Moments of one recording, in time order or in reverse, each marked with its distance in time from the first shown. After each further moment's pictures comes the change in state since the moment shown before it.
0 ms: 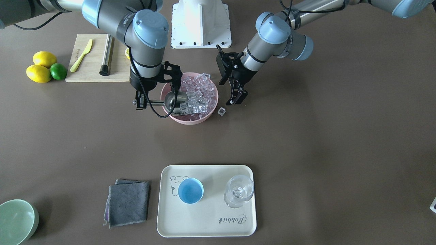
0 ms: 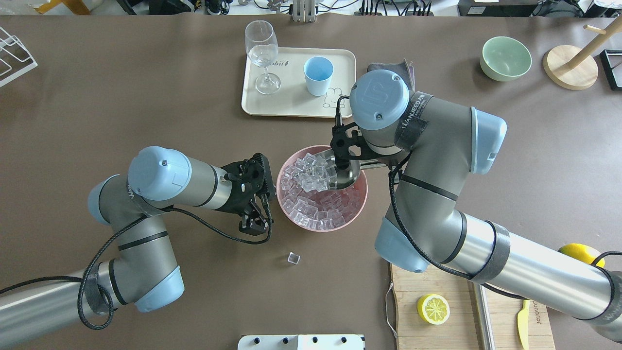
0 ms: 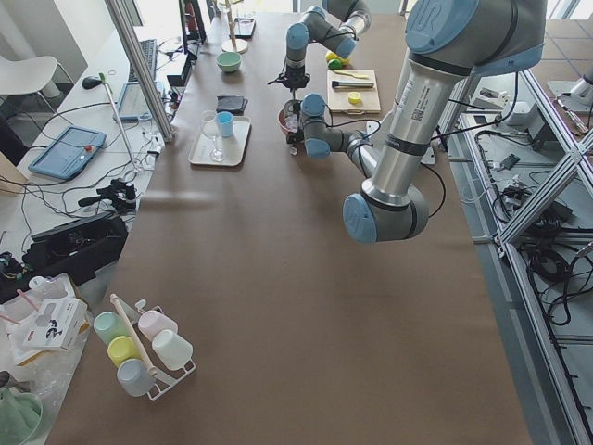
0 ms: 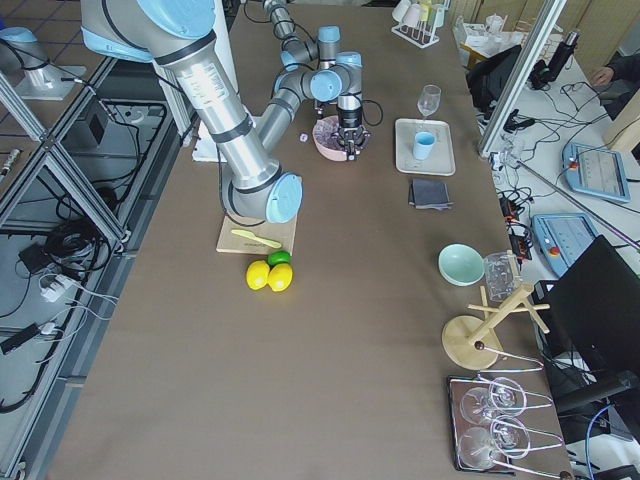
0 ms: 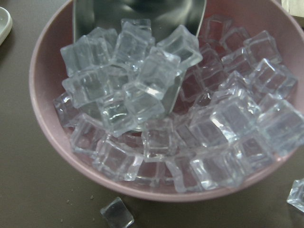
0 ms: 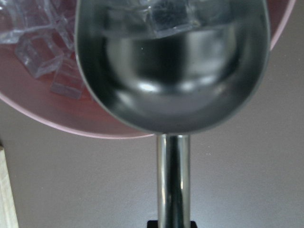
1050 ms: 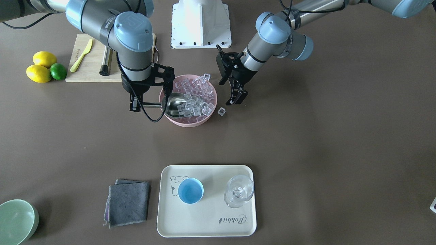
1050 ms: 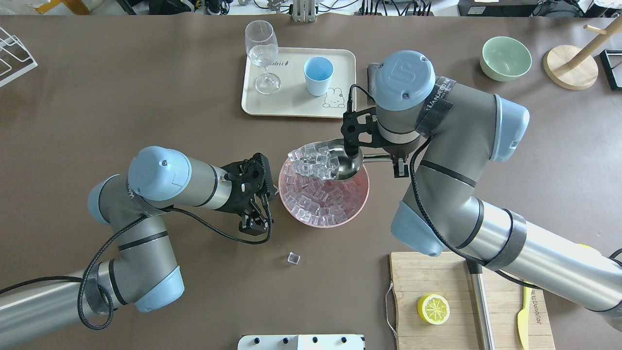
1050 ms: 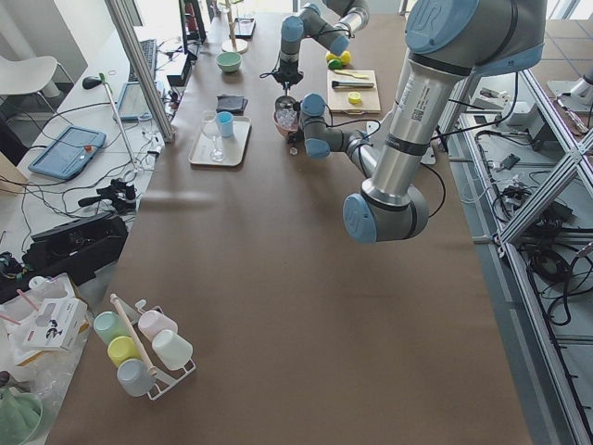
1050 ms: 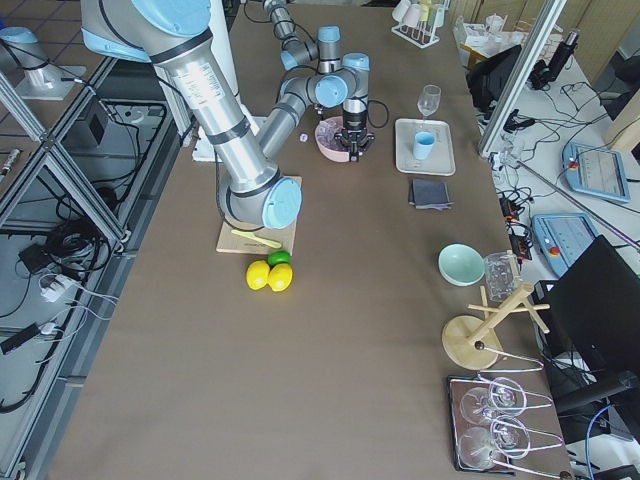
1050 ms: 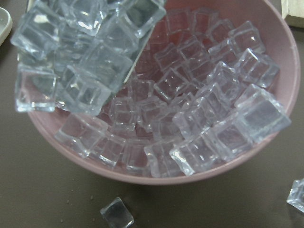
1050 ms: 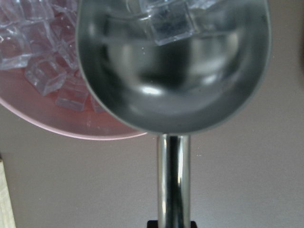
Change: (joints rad) left arm 0.000 0.000 0.000 -0.001 0.000 0.000; right arm 0.053 -0.036 0.008 0.076 0.108 0.024
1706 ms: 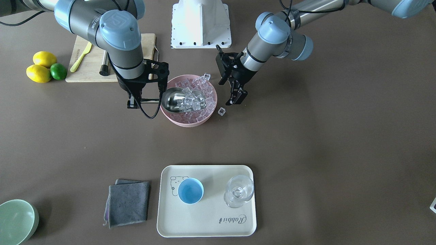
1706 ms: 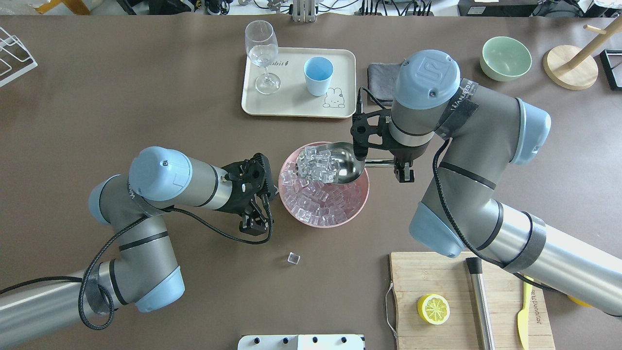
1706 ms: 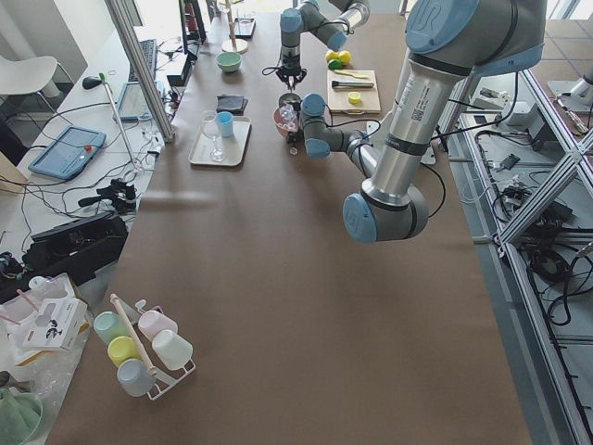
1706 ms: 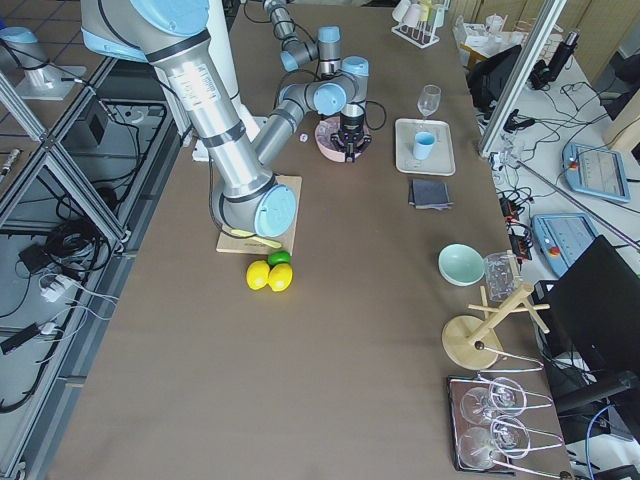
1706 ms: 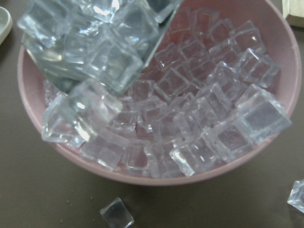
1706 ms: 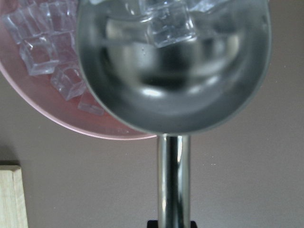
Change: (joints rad) left arm 0.001 -0.001 0.001 0.001 0.002 -0.002; right arm 0.016 -0.060 0.036 0.085 0.089 0.008
